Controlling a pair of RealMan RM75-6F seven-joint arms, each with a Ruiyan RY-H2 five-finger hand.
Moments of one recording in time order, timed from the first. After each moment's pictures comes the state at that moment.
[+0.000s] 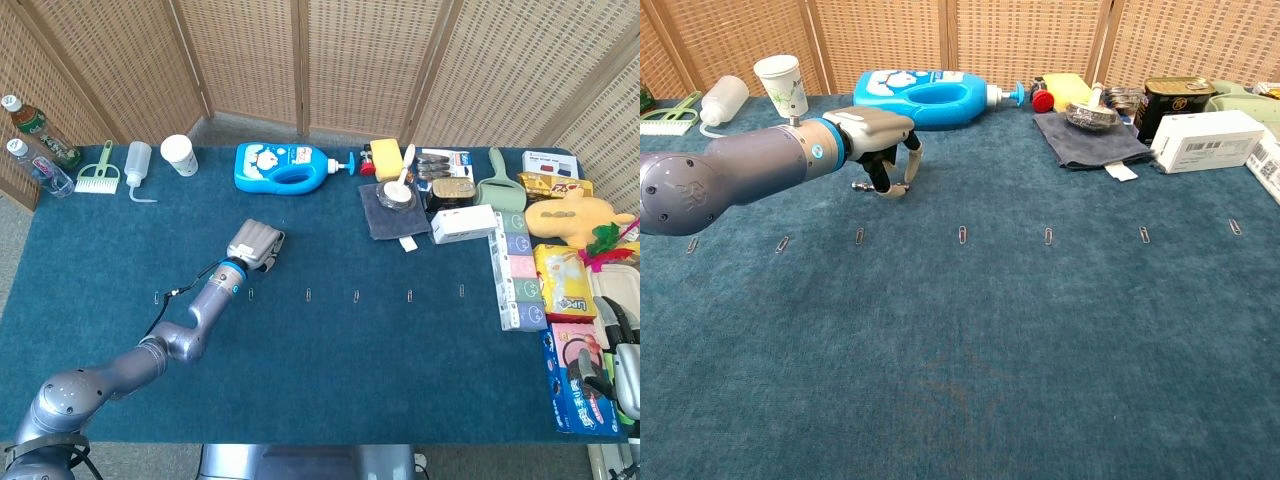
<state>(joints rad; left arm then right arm) -1.07 -1.90 -0.24 -0.75 1.08 0.62 0.30 0.01 -1.11 0.07 -1.50 -1.47 1.51 0.14</state>
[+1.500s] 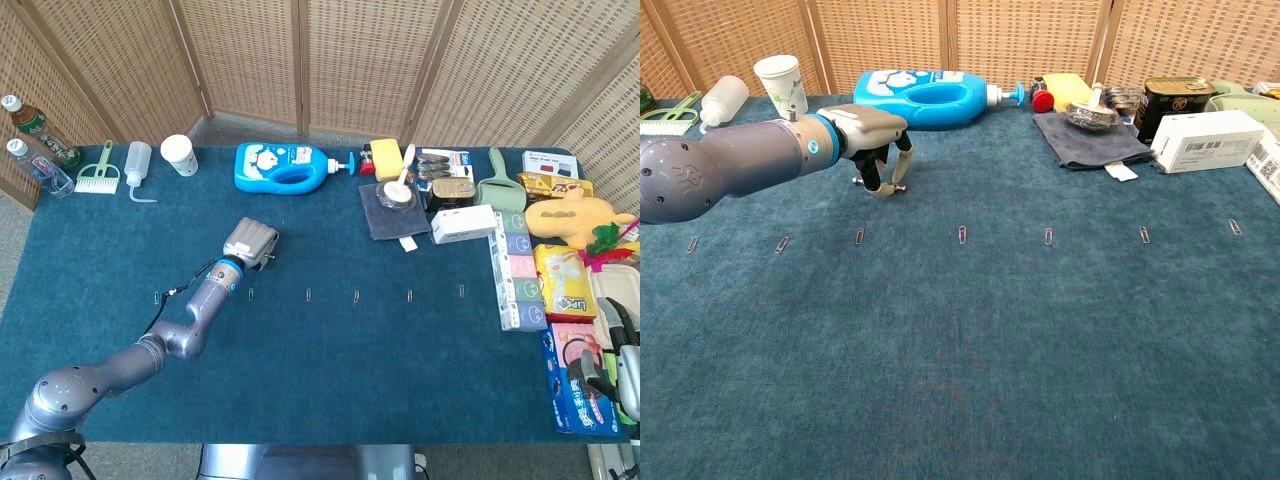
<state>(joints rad) -1.07 -1.87 -0.25 -0.78 0.98 0.60 0.41 0.00 -1.12 0.07 -1.49 -1.47 1.52 0.15</state>
